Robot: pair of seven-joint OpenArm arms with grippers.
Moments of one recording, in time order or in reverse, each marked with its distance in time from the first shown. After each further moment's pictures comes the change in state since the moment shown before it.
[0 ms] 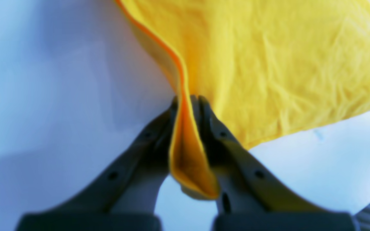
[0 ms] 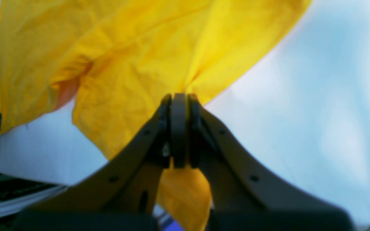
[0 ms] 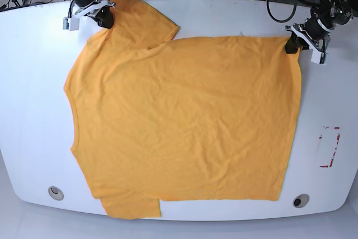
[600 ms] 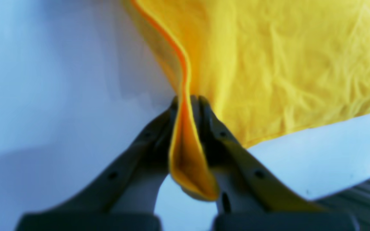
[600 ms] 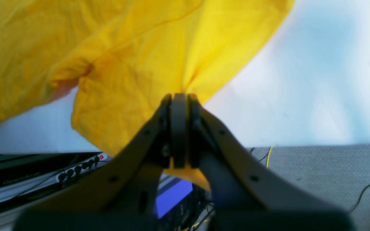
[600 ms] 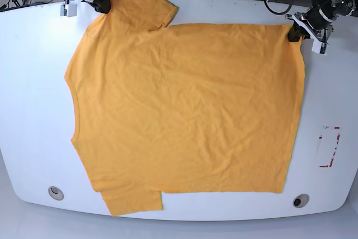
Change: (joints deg) left arm 4.7 1.1 -2.3 5.9 0.7 0.0 3.2; right arm -7.5 0.0 1.5 4.4 -0.6 -0.4 -0.1
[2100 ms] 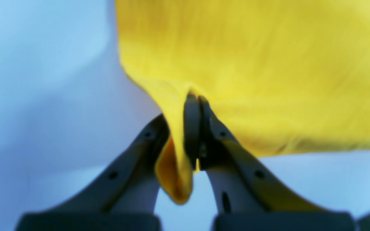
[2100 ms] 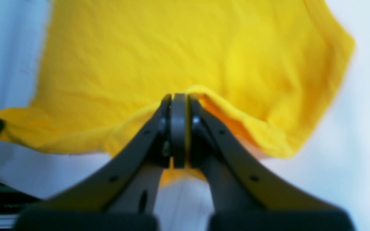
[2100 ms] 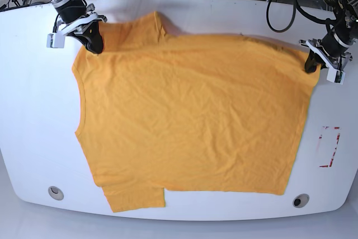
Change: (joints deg) left arm -10.0 -1.0 -5.0 8.5 0.1 0.1 10.1; right arm 9.9 0.5 3.7 7.6 4.7 -0.1 -2.6
